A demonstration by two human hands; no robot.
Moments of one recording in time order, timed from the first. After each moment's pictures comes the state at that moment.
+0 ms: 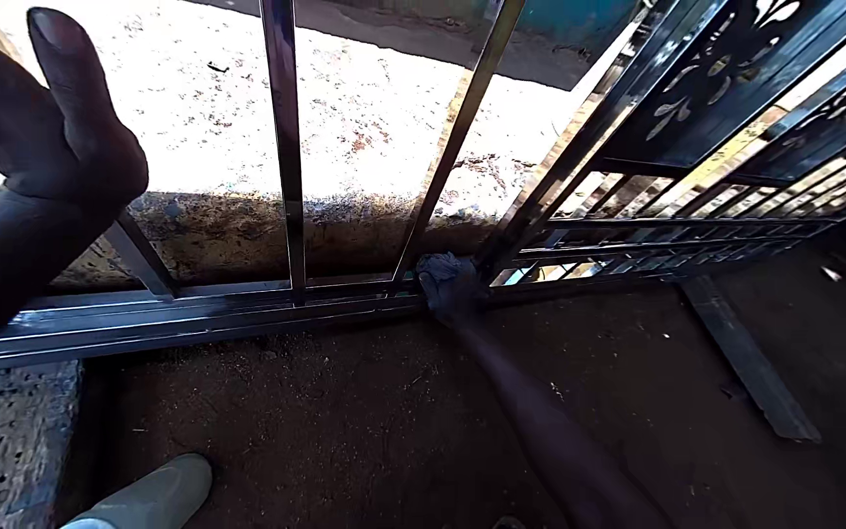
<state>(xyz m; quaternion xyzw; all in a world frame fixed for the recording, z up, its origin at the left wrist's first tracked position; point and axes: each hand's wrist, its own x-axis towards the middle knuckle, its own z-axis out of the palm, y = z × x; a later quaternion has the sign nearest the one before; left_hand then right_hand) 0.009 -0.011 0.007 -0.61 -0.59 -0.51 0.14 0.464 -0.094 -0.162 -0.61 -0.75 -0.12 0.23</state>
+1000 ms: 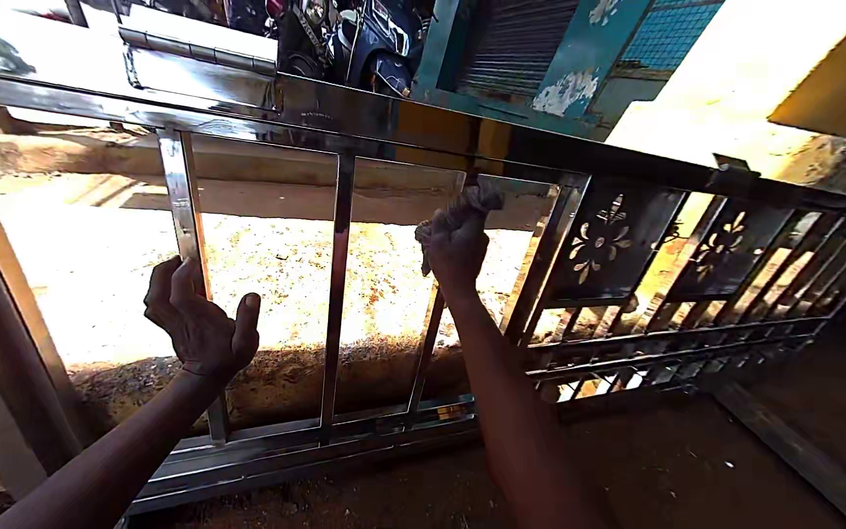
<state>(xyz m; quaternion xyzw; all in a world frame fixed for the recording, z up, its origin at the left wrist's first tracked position) 0.028 -0.025 0.019 -0.56 -0.51 -0.60 0.25 0.330 0.006 0.156 -0.61 -0.55 -0.03 0.57</state>
